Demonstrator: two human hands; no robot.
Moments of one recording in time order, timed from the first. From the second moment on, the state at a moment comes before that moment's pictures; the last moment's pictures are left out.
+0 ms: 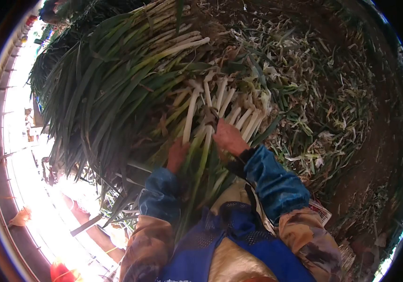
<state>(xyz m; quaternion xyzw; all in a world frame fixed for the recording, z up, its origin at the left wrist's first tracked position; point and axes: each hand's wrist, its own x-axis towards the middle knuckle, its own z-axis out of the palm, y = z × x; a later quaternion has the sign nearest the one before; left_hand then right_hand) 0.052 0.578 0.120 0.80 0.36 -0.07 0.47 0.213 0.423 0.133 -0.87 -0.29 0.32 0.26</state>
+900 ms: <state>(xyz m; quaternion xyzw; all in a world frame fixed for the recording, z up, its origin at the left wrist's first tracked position) 0.061 0.483 0.115 0.86 0.29 -0.16 0.38 0.227 0.355 0.122 -0.88 -0.31 0.28 0.24</state>
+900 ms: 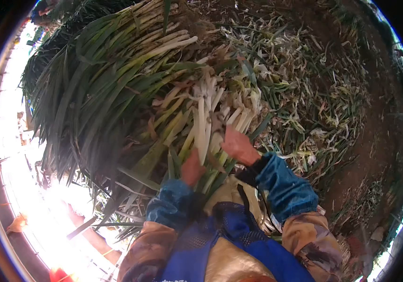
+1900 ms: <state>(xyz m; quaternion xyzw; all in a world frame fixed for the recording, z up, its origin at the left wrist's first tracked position) 0.002 0.609 0.105 0.92 0.32 -0.08 0.21 0.123 0.417 0.172 -0.77 -0.40 0.44 0.23</state>
